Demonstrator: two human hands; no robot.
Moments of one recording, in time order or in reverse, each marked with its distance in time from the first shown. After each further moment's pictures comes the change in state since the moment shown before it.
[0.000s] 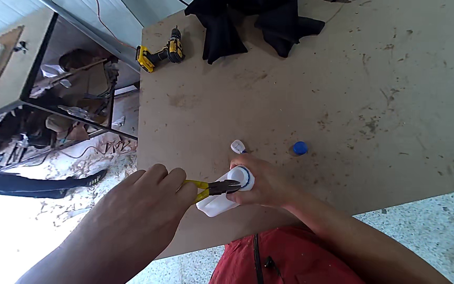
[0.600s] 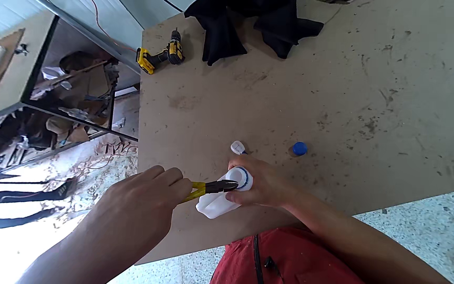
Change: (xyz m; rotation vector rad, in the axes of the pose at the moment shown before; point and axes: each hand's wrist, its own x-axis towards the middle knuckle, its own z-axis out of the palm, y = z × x) left_hand -0.005 -0.012 0.020 -0.134 0.082 -0.080; right_hand 0.004 0.004 0.002 0.030 0.001 -0.052
